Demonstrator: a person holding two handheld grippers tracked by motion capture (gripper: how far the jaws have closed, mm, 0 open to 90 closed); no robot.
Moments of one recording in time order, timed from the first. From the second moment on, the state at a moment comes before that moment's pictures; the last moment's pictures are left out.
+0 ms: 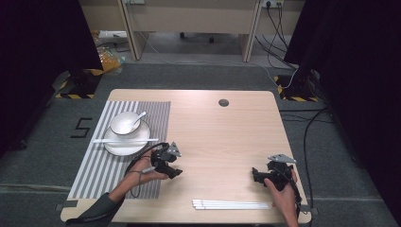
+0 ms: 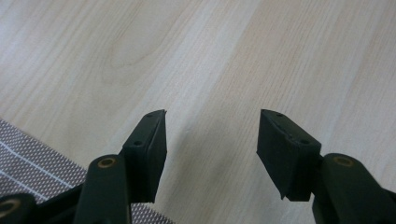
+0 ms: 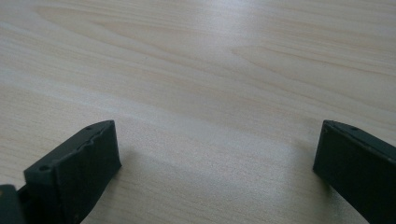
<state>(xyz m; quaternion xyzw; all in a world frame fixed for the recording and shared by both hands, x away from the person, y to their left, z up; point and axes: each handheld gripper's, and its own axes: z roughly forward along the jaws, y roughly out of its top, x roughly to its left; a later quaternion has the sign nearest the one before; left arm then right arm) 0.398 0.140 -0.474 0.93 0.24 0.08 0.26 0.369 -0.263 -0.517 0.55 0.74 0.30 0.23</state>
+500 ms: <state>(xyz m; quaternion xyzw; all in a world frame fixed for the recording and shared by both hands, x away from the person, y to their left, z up) 0.389 0.139 -0.485 0.93 0.25 0.07 0.28 0.369 -0.263 -0.517 0.55 0.74 0.30 0.23</state>
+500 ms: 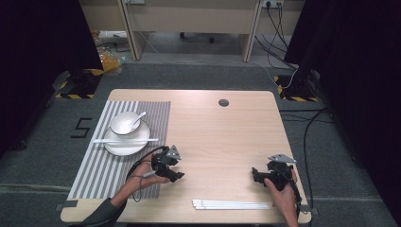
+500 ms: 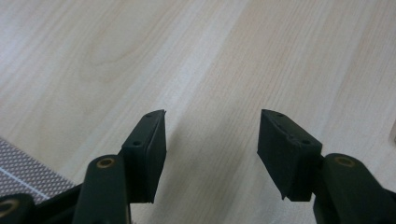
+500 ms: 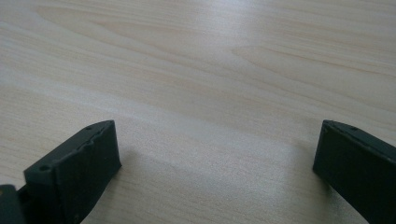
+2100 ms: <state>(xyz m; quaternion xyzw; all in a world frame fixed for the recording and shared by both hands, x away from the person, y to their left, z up) 0.361 0.153 -0.516 0.88 0.25 0.10 0.39 0.368 -0.263 -0.517 0.55 0.74 0.30 0.23</state>
